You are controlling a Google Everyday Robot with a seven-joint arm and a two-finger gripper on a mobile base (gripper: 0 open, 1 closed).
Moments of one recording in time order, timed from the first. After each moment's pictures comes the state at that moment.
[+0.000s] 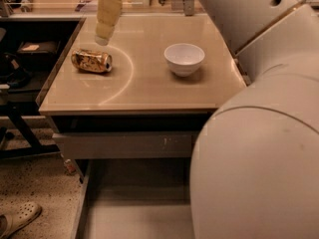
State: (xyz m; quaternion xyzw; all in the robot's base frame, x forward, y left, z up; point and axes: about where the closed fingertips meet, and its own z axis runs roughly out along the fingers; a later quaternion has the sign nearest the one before) arm 0.651 0.098 1.016 -0.65 0.72 0.02 0.24
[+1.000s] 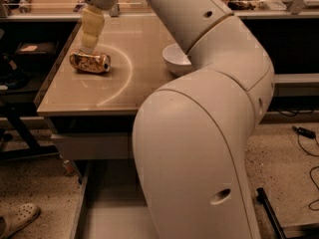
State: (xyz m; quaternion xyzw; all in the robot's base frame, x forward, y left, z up) arm 0.694 0.151 0.966 -0.65 0.73 0.04 0.21
